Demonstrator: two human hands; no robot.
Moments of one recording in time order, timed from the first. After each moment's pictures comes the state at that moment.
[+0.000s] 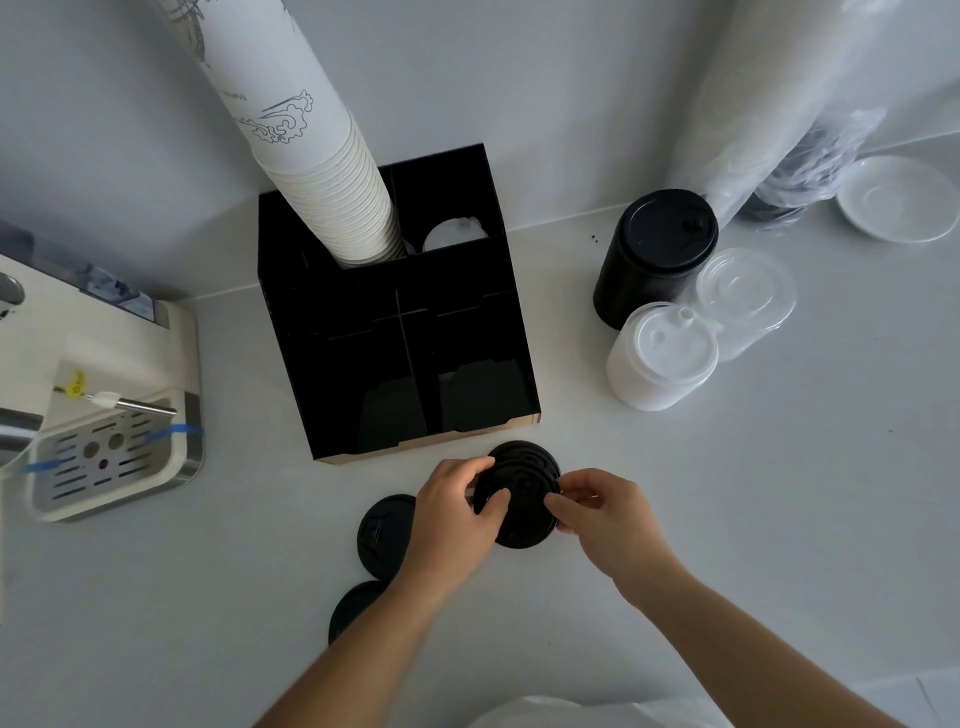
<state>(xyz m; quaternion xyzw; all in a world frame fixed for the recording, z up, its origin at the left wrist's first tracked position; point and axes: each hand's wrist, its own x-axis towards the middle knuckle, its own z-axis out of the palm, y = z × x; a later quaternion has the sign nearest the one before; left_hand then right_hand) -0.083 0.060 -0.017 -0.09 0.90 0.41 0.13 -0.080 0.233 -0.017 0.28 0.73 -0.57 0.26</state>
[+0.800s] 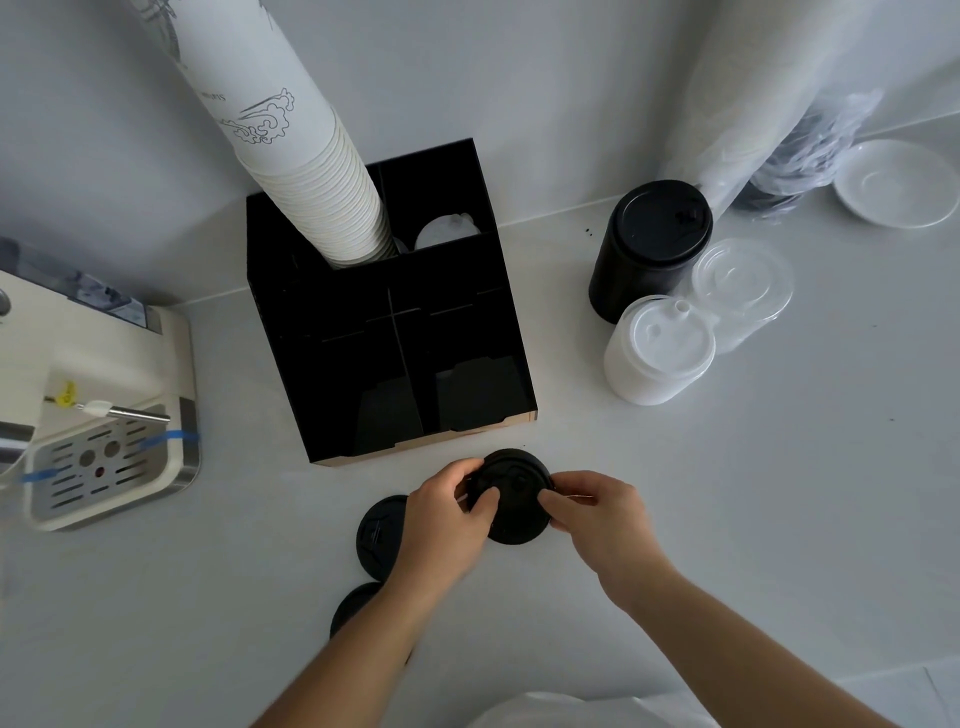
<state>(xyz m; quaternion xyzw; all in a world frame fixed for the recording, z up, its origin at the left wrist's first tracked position) -0.083 0.055 -0.017 -0.13 0.88 0.43 0.17 -0.077 0.225 -0.016 0.32 0.69 -0.60 0.25</state>
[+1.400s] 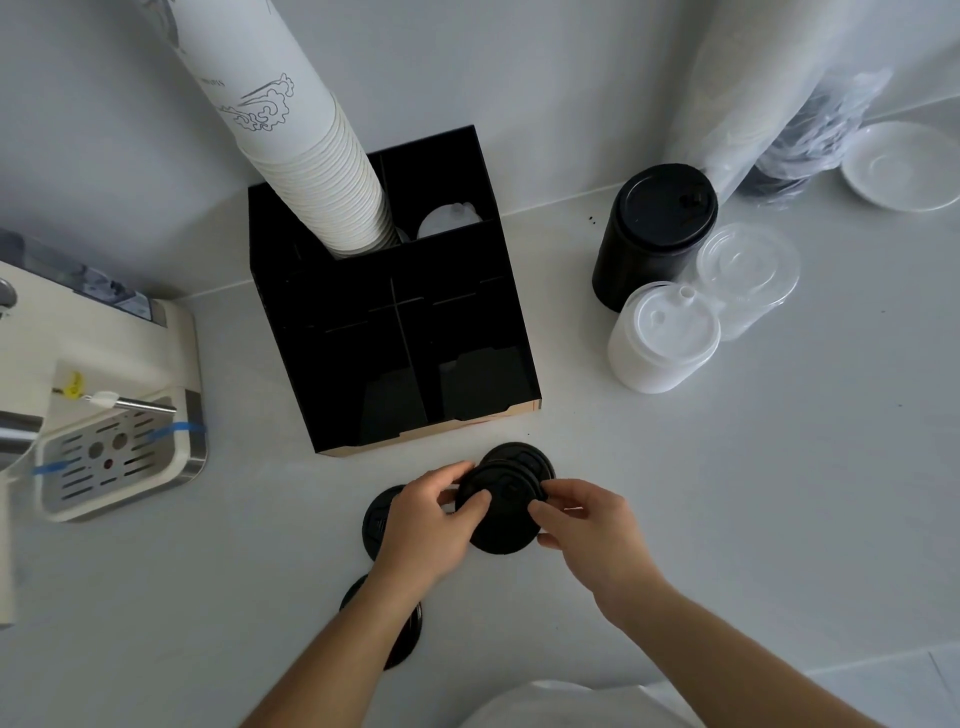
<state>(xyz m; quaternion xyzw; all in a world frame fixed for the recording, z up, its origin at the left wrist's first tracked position) -0.074 0.037 -0.008 -0.15 0.88 0.41 0.20 -0.056 0.212 -0.017 0.31 0.67 -0.62 0.25</state>
